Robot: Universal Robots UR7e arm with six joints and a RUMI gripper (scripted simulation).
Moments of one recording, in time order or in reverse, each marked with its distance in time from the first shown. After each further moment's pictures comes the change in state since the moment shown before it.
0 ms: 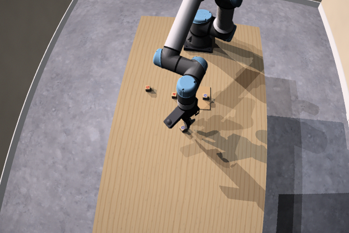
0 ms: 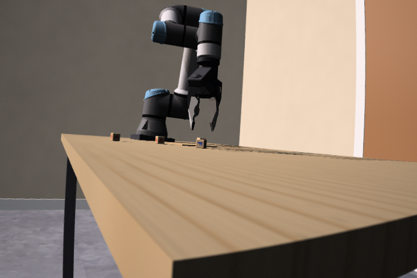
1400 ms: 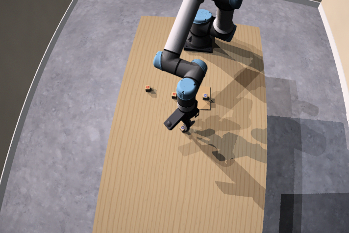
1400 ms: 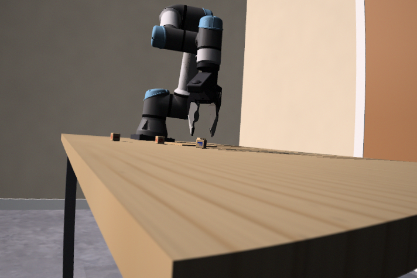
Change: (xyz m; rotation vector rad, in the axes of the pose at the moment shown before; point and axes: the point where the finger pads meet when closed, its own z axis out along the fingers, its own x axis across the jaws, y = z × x) arm -0.001 -0.001 0.017 0.003 -0.001 0.000
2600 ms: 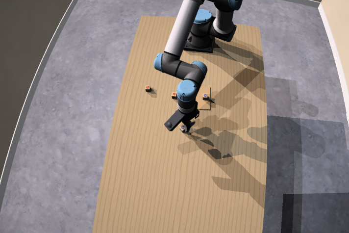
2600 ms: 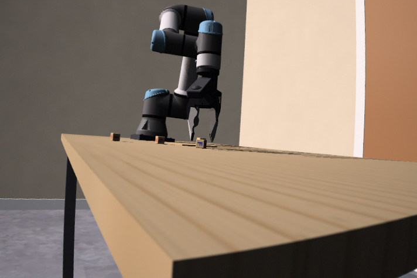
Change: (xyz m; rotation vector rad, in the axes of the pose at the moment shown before) arm 0.000 0.002 0.015 -0.002 0.001 0.000
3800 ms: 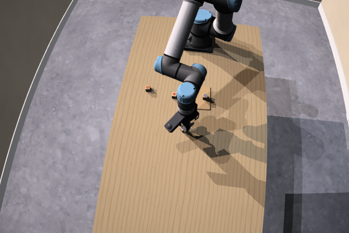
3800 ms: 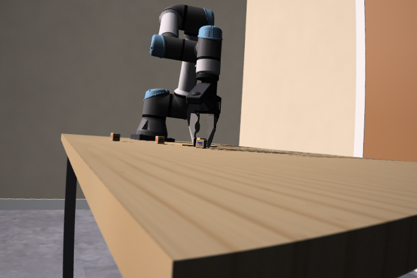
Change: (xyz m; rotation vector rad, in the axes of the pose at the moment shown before) arm 0.000 -0.001 0.017 0.002 -0.001 0.000
